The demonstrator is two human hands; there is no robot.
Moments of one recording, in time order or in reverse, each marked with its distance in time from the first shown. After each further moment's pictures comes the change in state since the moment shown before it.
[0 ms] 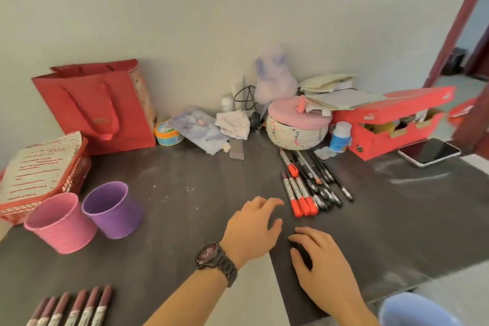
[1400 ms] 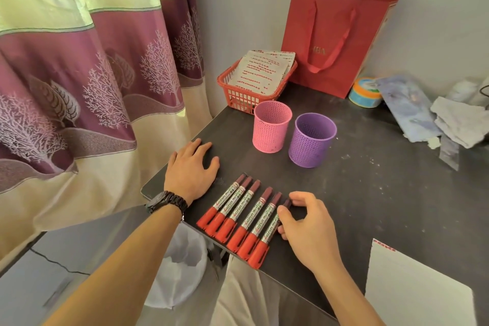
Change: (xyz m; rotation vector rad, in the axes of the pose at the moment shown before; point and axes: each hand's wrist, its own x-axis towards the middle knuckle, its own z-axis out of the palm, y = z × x) left_hand -0.304 -0.283 -0.106 0.189 0.460 -1.057; right_hand -0.006 -0.273 0.138 0.473 -0.509 -0.119
